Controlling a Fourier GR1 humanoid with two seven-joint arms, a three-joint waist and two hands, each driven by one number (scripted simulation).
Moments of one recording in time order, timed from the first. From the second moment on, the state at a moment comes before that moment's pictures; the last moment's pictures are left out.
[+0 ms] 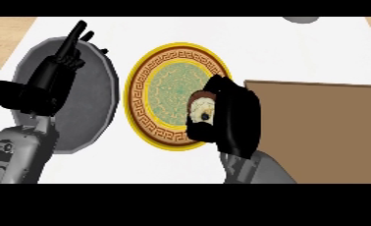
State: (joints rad) left arm -0.33 0.37 -0.08 -1.58 0.15 0.04 0.09; right arm -0.43 -0.02 0.58 -1.70 1.12 -0.09 1.08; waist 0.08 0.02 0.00
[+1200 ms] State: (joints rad) left arm -0.31 0.38 -0.03 -1.57 0.16 0.01 0.09; right arm -0.85 0.00 0.45 -1.11 0.68 -0.89 0.90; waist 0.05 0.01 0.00
